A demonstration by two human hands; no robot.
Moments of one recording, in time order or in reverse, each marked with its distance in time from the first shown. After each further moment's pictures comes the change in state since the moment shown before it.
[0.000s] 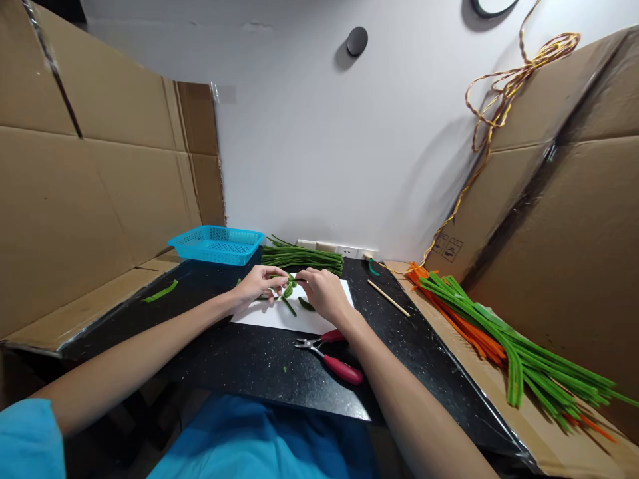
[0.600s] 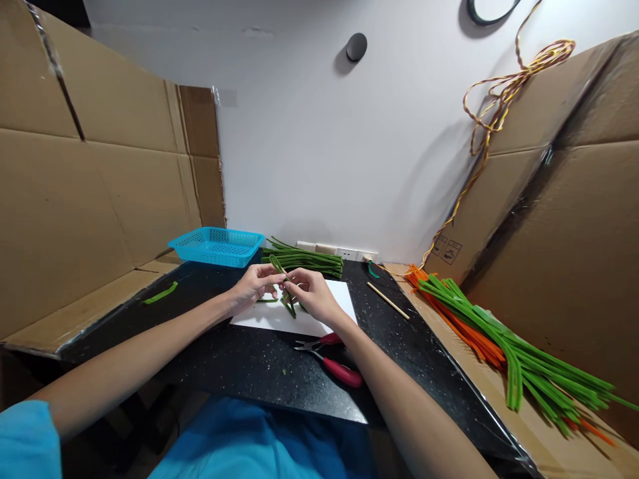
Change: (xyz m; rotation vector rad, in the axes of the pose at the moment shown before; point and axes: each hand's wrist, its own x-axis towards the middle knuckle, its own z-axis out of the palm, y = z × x) left_hand -0.009 0.015 0.008 -0.217 -0.022 0.089; right_hand 0.001 -0.021 0.005 1.066 -0.079 0.157
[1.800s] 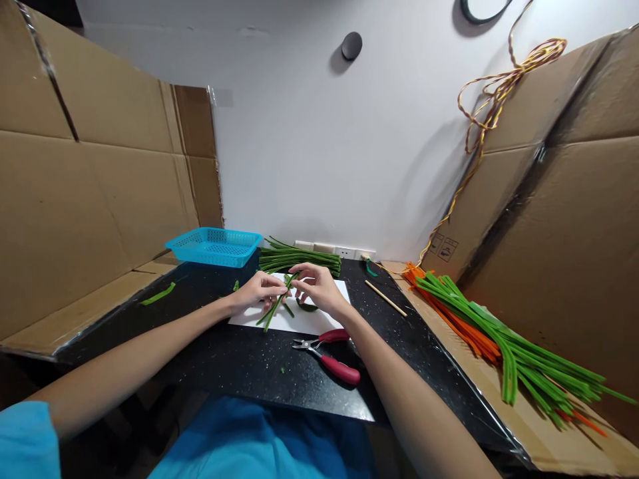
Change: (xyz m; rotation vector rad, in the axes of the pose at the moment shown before) left_hand 0.000 -0.007 -0.007 0.342 -0.187 -0.102; right_hand 0.006 0.013 -0.022 0.077 0.041 0.077
